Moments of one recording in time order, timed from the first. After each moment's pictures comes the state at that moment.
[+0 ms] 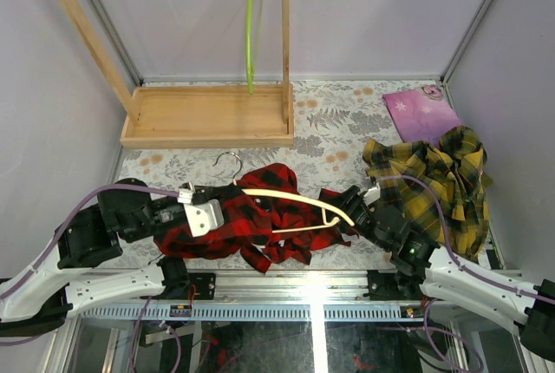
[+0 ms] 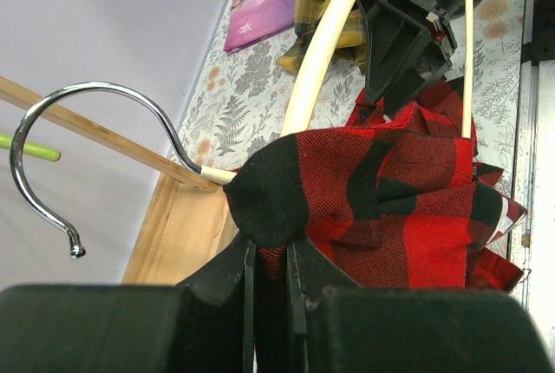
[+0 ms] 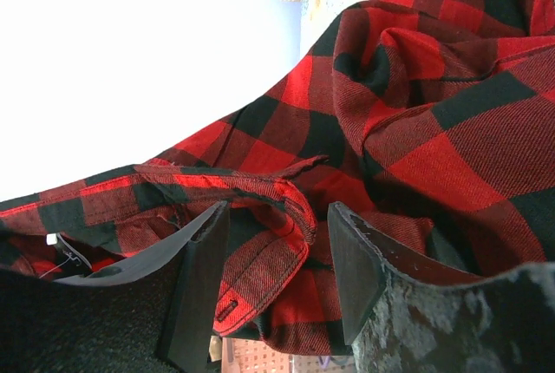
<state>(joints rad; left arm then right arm) -1.12 0.63 1.17 -0.77 0.02 0.59 0.93 0.59 0.20 0.23 0.09 1.42</state>
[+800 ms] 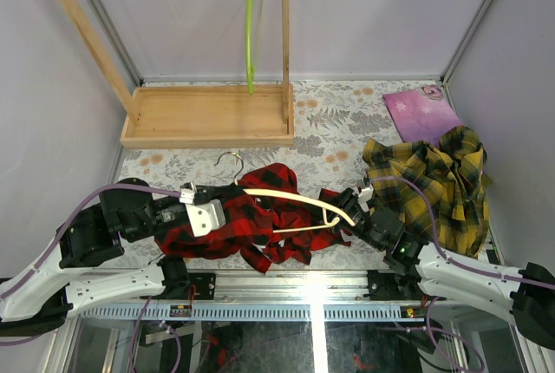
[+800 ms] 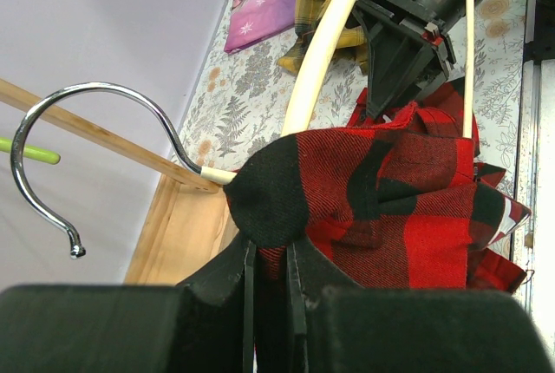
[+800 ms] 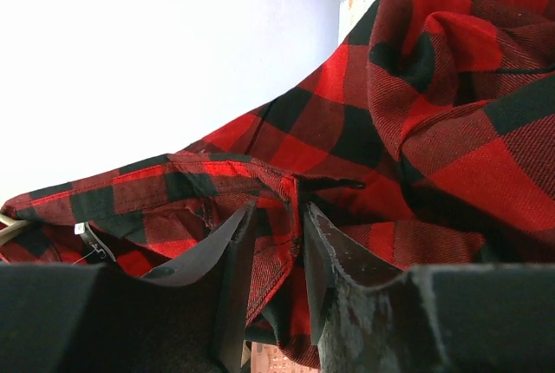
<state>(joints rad) -1.12 0.63 1.16 -0.76 0.02 0.60 0.96 0.74 0.14 0.55 0.08 1.49</state>
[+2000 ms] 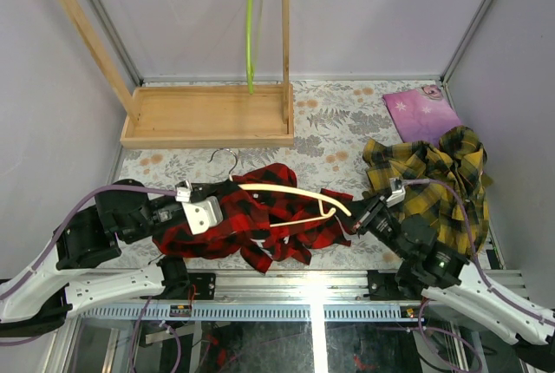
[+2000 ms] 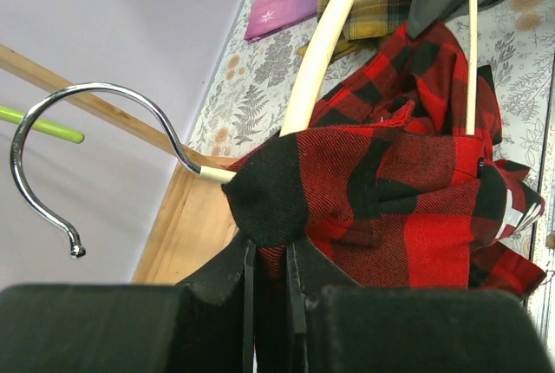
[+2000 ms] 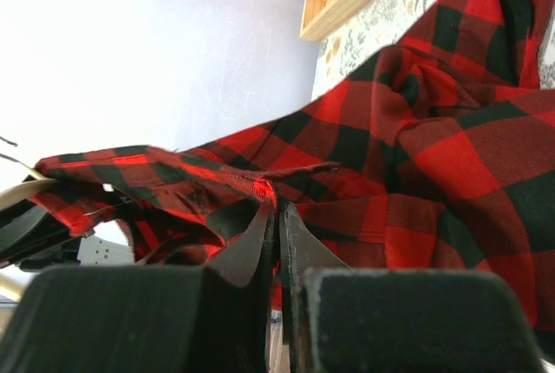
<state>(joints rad) -1.12 0.62 1.16 -0.76 -0.05 0.60 0.97 0.25 0.24 -0.06 0.20 1.31</state>
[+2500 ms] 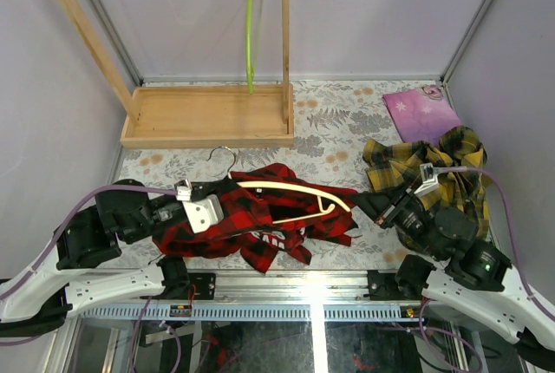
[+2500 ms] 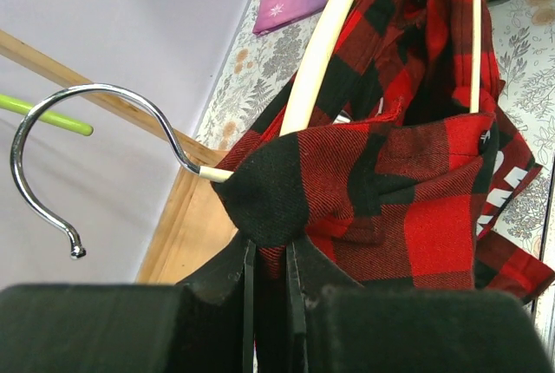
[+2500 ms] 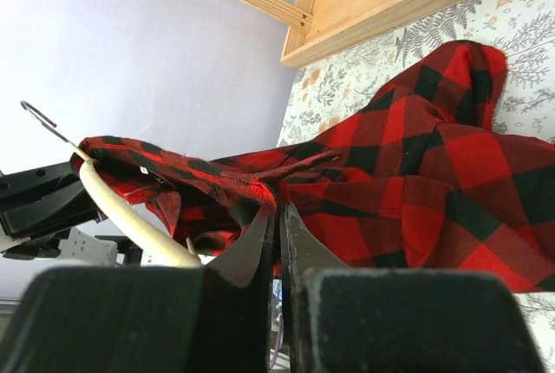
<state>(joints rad) -1.12 0.62 1.16 -0.76 -0.08 0.61 0.97 0.27 0.64 -0.45 0.27 1.10</state>
